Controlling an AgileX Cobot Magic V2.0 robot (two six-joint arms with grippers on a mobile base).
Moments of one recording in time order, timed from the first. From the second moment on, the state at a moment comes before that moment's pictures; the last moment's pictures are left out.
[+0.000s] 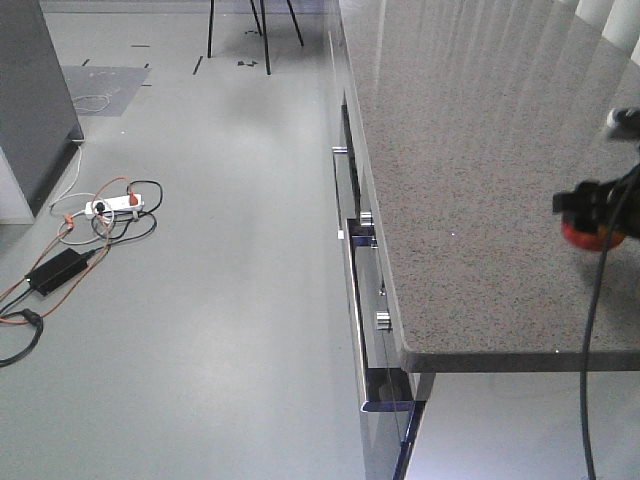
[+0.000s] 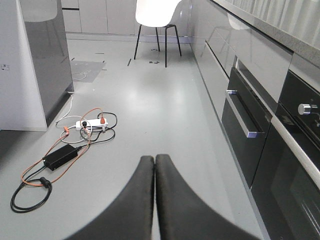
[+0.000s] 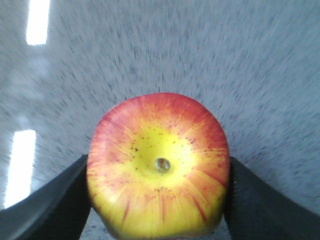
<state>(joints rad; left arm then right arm) 0.02 -0.01 0.03 0.22 0.27 -0.35 -0.14 1.59 -1.14 0.10 0.47 -0.08</state>
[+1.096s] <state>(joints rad) 0.02 -0.01 0.03 0.22 0.27 -0.35 -0.14 0.65 -0.72 0.25 0.76 -0.23</state>
